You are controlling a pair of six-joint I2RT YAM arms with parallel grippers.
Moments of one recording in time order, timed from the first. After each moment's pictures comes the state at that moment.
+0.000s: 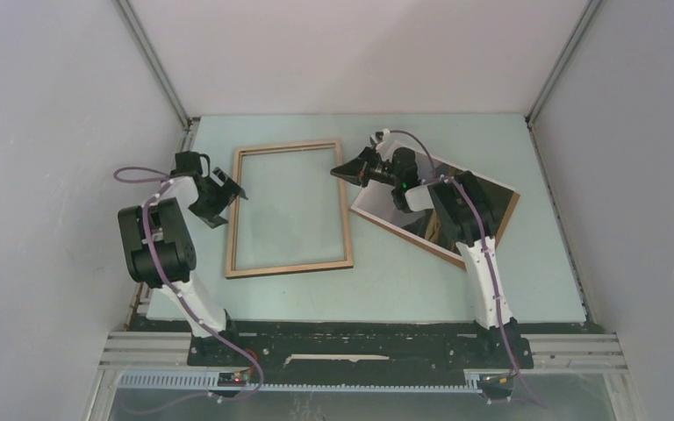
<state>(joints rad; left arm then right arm) 0.25 1.80 1.15 -0.48 0.19 -0.64 0.41 2.41 1.42 1.06 -0.81 1.40</state>
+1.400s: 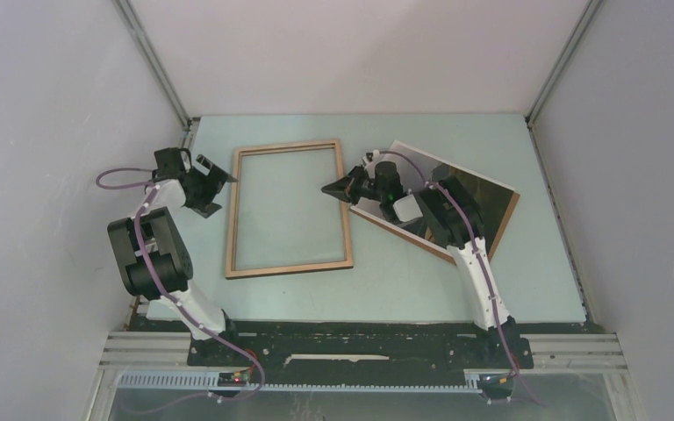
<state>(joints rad) 0.32 1.71 1.14 -0.38 0.32 -0.71 0.49 2.46 1.40 0.89 -0.63 1.40</state>
